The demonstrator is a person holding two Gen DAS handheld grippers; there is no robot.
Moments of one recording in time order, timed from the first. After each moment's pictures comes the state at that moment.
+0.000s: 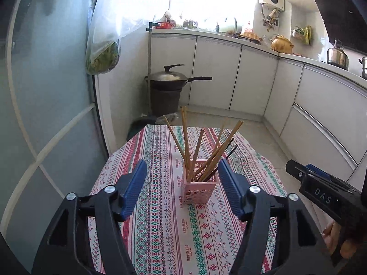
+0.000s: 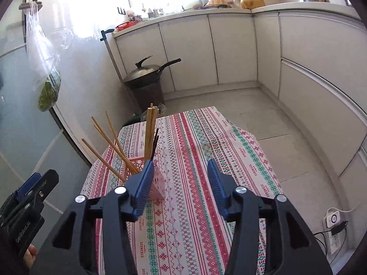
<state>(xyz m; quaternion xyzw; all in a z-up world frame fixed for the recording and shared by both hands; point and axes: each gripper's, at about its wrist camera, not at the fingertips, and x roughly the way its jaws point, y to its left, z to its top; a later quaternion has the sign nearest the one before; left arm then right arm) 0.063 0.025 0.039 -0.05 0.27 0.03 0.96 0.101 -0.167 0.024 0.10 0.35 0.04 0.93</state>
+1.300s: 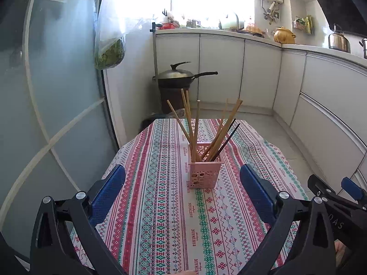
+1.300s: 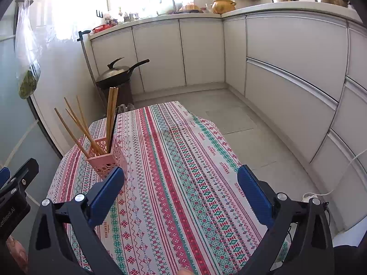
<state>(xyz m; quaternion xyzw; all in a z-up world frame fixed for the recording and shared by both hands) 0.032 0.001 0.013 -0.02 0.26 0.07 0.96 0.038 -0.194 -0.009 0.08 0.34 -0.05 0.94</state>
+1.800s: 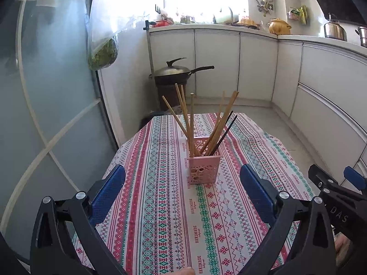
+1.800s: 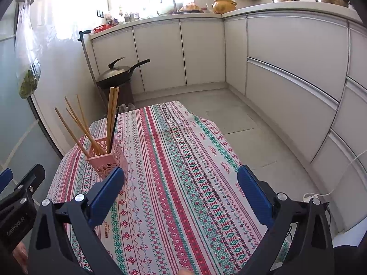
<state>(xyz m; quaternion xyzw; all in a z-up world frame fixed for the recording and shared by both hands) 0.035 -0.009 0.007 0.01 0.28 0.06 0.96 0.039 -0.192 -0.010 0.08 0.34 -0.05 0.94</state>
